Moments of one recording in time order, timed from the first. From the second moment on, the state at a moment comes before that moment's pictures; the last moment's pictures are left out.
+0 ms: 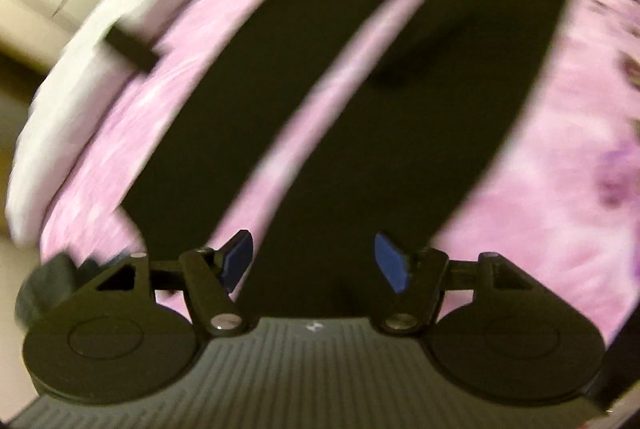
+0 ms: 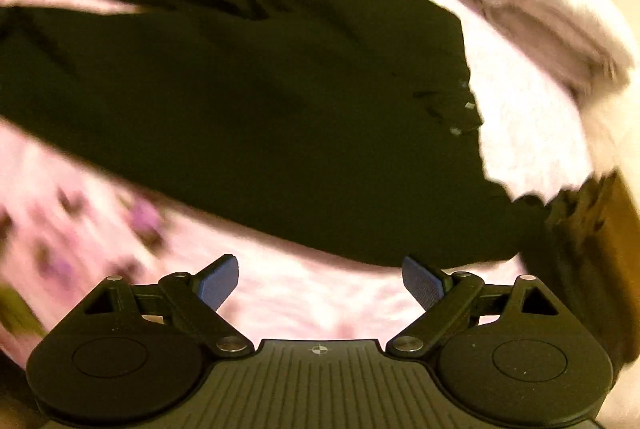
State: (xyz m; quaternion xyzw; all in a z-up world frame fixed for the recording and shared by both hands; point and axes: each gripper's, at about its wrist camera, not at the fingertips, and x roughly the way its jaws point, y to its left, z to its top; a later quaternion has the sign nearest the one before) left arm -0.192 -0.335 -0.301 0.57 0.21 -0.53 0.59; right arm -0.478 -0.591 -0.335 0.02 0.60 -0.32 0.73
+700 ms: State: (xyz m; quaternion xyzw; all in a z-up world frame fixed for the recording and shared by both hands) left arm -0.409 -0.429 -0.374 0.59 0.01 -0.68 0.44; right arm -0.598 -0.649 -0.416 -0.34 0.61 -0.19 0.69
